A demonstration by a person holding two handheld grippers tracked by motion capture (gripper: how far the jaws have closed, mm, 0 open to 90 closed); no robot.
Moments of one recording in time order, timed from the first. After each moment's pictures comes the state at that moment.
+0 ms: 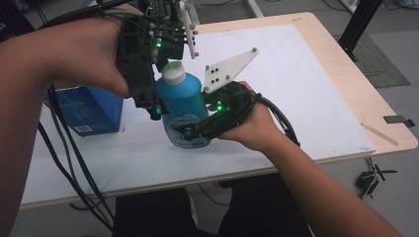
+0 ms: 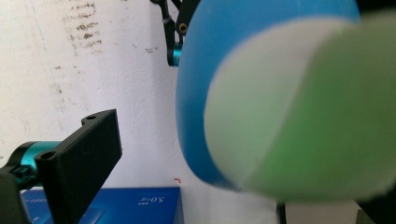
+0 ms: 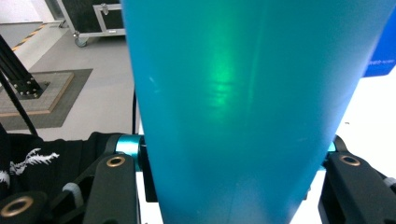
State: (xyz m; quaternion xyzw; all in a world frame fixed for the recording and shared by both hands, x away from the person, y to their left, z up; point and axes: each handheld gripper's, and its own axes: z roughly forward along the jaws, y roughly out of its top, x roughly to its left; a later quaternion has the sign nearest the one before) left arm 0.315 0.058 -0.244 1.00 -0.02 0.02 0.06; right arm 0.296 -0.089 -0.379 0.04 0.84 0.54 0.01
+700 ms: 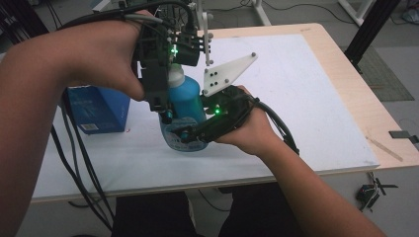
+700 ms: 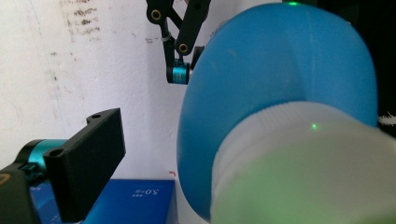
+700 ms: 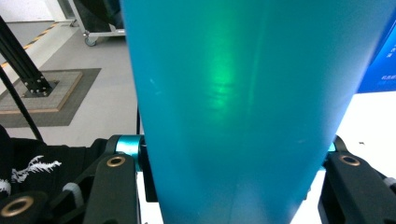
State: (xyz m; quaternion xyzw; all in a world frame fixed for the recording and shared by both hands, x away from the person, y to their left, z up) left arm 0.316 0.058 -0.246 1.00 0.00 0.01 0.04; right arm 0.301 -0.073 -0.374 0.03 0.84 0.54 0.00
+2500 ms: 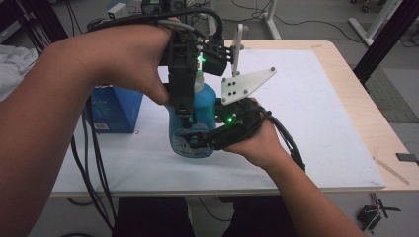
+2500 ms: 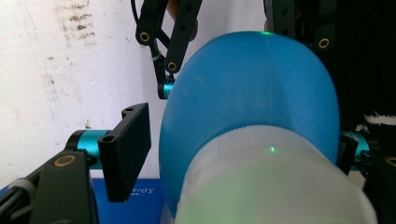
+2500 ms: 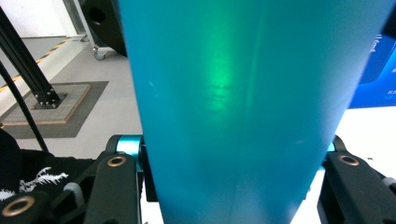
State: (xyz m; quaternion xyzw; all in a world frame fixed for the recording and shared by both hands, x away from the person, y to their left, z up) left arm 0.309 0.048 -0.238 1.00 0.00 0.01 0.03; right arm 0.301 -0.073 -0.375 0.02 0.82 0.57 -0.01
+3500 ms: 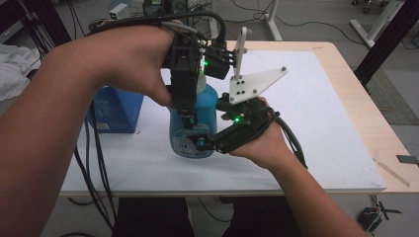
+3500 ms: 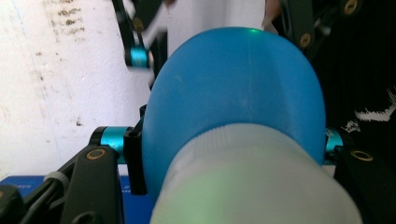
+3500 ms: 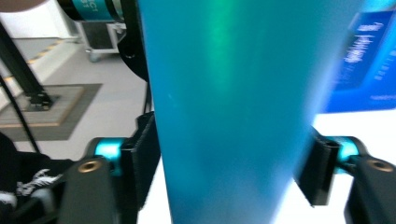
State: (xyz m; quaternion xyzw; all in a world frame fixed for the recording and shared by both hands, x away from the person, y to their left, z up) left arm 0.306 0.048 -0.238 1.00 0.00 0.00 0.02; right arm 0.296 -0.086 -0.366 0.03 0.83 0.56 0.01
